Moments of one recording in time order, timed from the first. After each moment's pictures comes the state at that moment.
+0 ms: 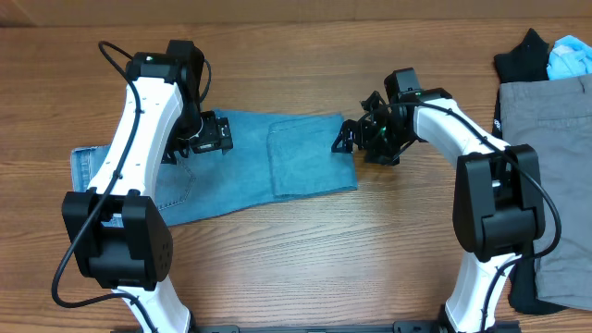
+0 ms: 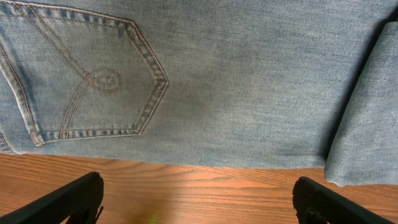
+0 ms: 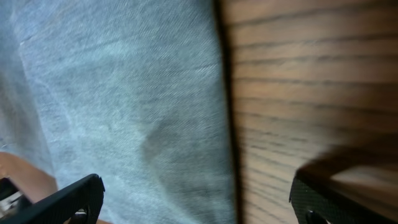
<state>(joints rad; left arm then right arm) -0.09 1.94 1.72 -1.41 -0.02 -0.34 0.19 2.09 1.43 -0.79 -0.56 0.23</state>
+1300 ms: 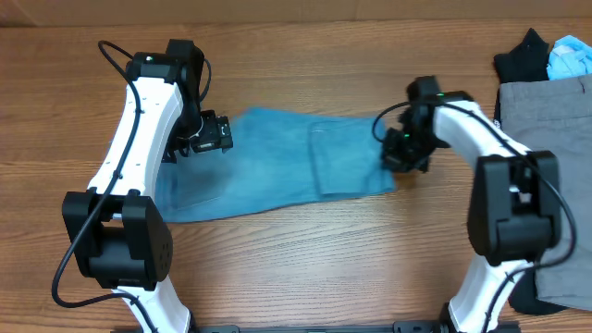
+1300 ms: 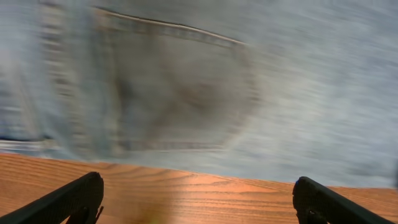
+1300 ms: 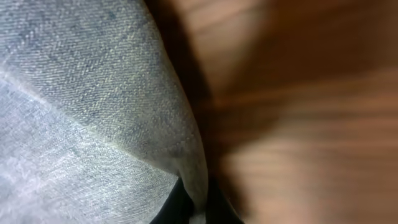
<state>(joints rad) -0.09 1.94 1.72 -1.40 -0.02 -0.34 0.08 2.01 1.38 -0.95 -0.24 0.43</state>
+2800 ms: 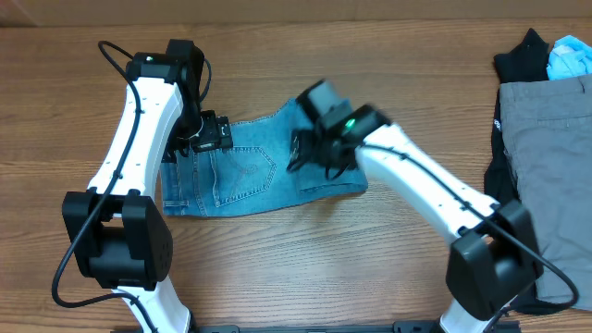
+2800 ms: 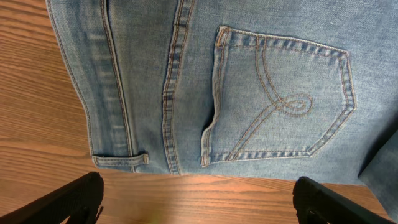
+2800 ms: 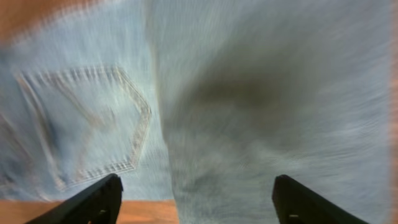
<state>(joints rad) -0.09 1.94 1.72 -1.40 -0.02 -0.34 0.59 1.85 1.53 -0.89 -0.05 0.67</state>
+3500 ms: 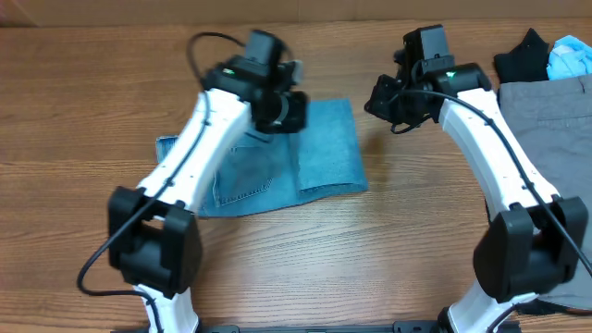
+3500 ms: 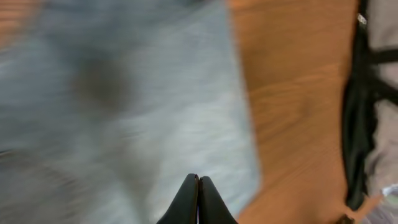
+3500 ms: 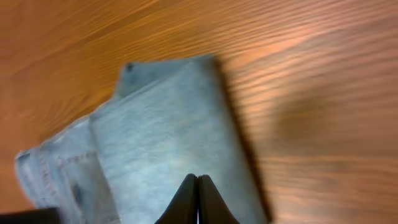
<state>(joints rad) -0.39 1.96 1.71 -0.91 0.41 -0.35 0.20 1.85 1.59 -0.86 -0.30 0.49</state>
